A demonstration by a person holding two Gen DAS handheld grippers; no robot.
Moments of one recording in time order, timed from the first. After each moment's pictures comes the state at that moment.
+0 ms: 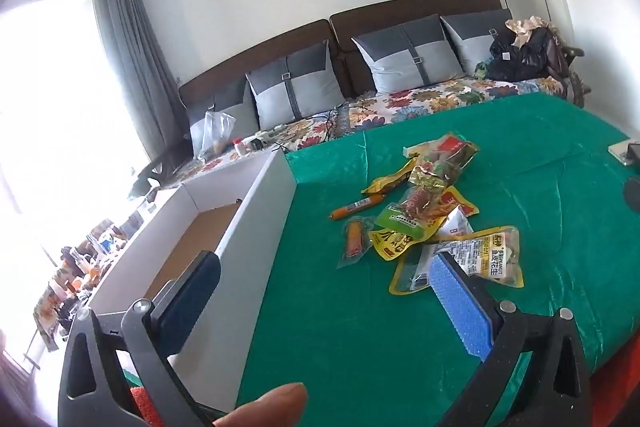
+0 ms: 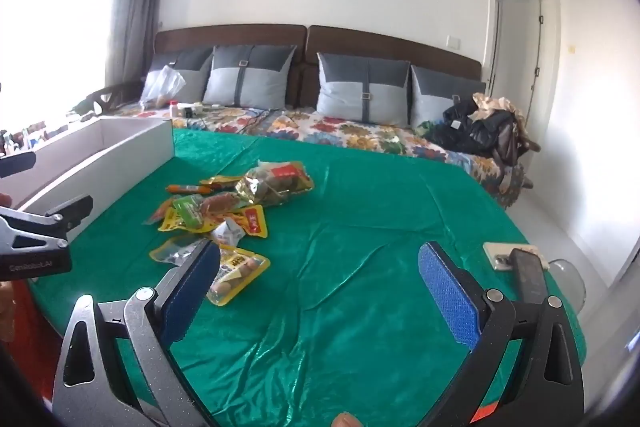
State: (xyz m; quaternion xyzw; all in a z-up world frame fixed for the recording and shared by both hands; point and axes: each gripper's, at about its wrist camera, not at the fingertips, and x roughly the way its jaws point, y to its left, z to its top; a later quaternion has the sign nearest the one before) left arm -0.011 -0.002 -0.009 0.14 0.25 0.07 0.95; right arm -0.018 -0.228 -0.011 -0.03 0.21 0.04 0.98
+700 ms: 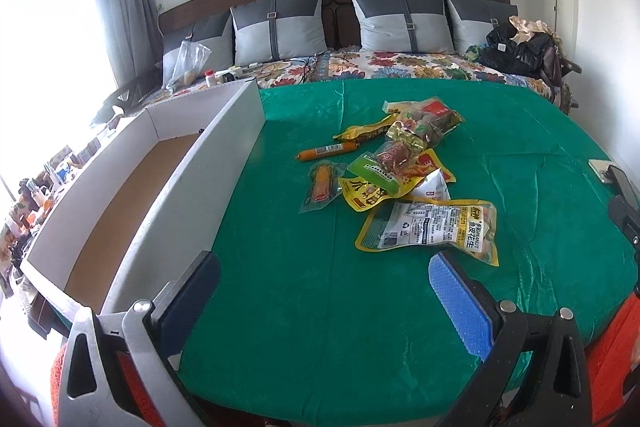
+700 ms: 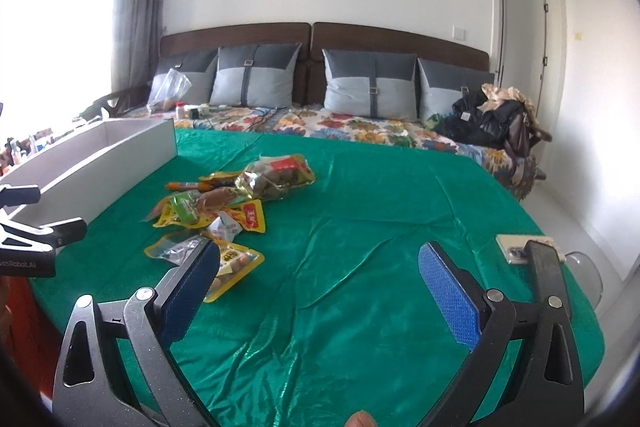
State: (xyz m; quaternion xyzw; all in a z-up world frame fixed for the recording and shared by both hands) left arm 0.005 0.020 -0.030 0.04 0.35 0.03 0.93; right arm -0.007 -0.241 -0.032 -0.06 0.21 0.05 0.97
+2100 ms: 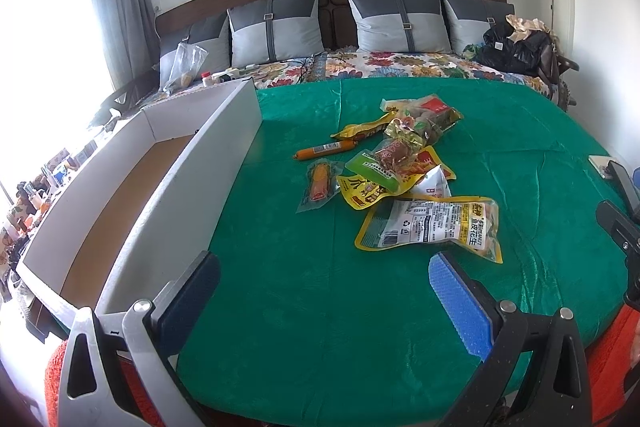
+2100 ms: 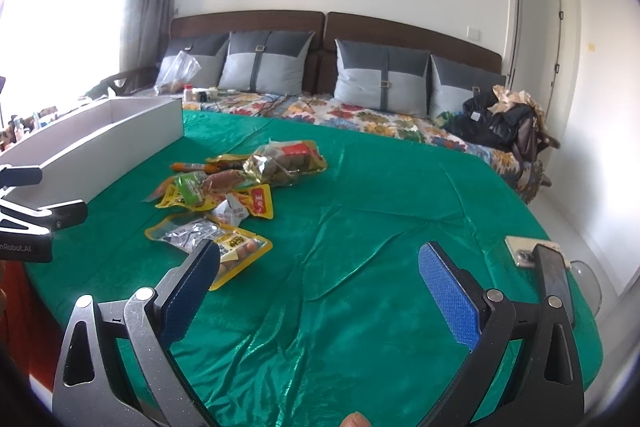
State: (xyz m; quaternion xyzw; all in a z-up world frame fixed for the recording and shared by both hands) left arm 0.007 0.017 -0.036 0.04 0.35 0.03 0.94; right arm 0.001 -0.227 -0.043 -0.08 0.22 0.07 0.97
